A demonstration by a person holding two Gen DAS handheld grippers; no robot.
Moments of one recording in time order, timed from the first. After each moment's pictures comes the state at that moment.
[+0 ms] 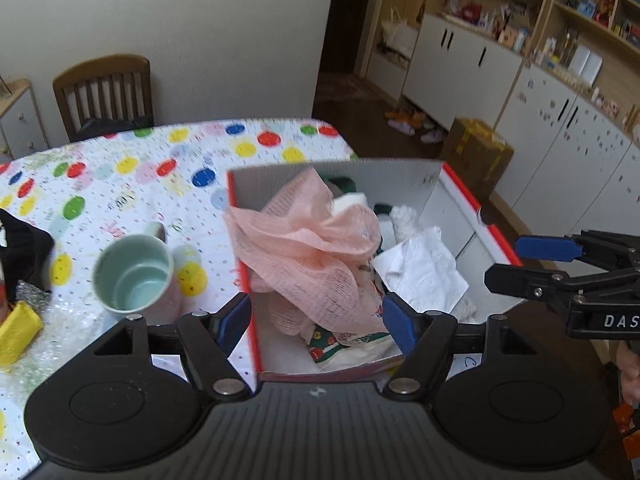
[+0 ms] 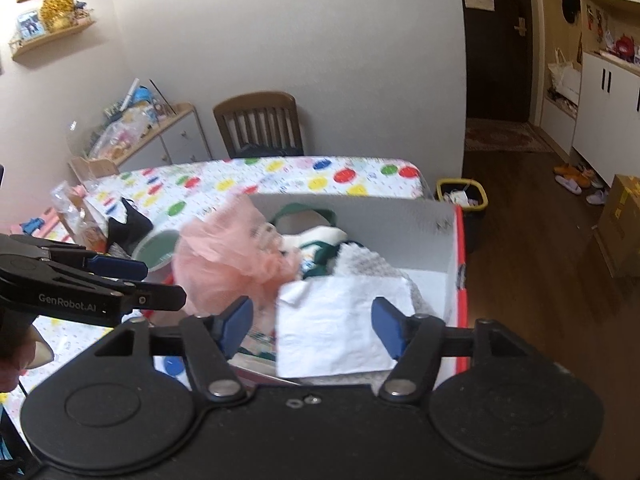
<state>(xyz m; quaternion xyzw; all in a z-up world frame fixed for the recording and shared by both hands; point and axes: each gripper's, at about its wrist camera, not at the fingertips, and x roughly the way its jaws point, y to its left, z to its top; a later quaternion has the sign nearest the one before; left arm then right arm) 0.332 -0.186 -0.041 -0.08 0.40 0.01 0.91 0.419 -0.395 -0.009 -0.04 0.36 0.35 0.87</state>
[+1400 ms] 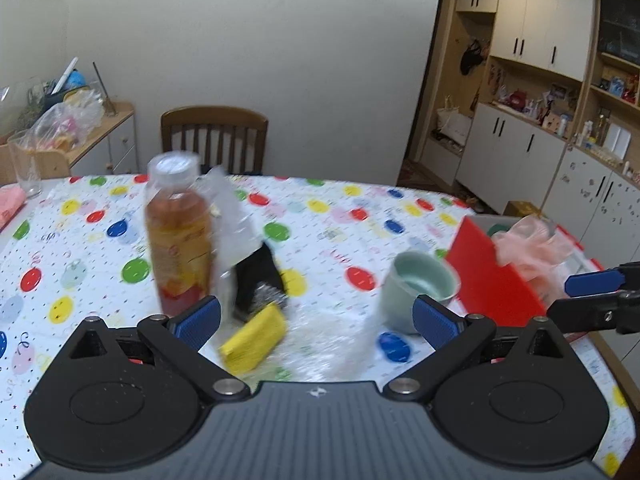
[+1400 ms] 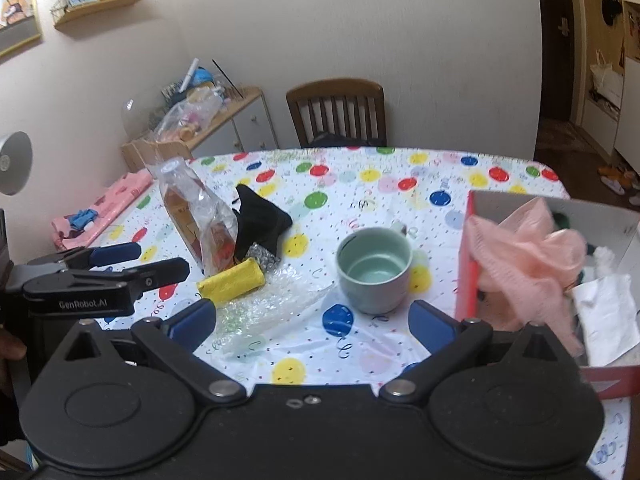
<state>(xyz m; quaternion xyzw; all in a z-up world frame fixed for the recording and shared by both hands) 0.182 0.068 -0.065 -0.10 0.28 0.08 0.95 0.297 -0.165 -0.009 -0.04 0.38 0.37 0.85</state>
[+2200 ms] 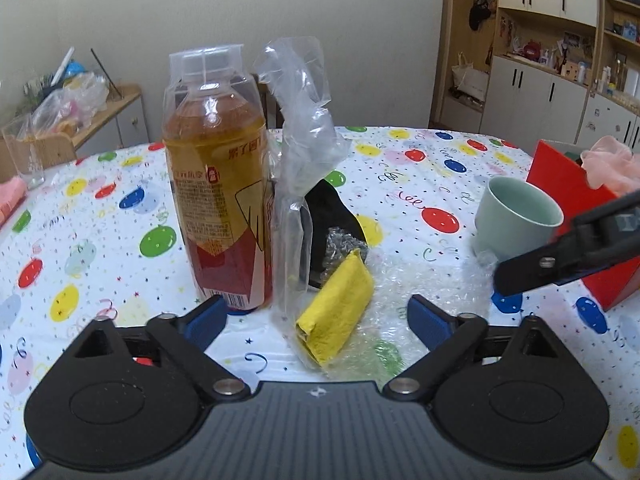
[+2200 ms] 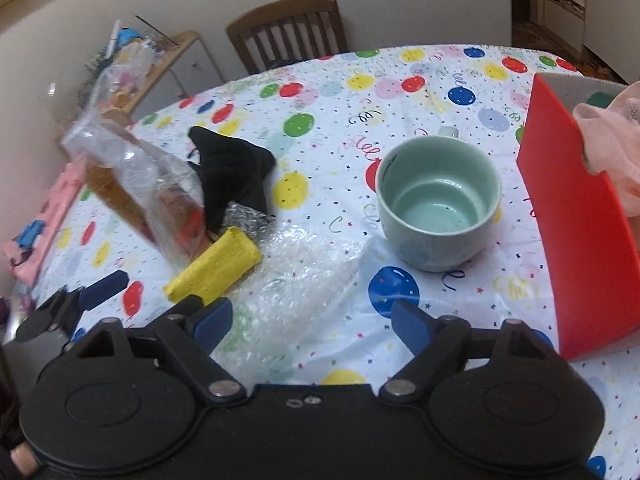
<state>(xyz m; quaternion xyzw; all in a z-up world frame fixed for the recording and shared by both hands) 0.215 0.112 -0.147 -0.03 0.32 0.09 0.94 0.338 -0.060 -0.093 0.00 0.50 0.28 0.82</state>
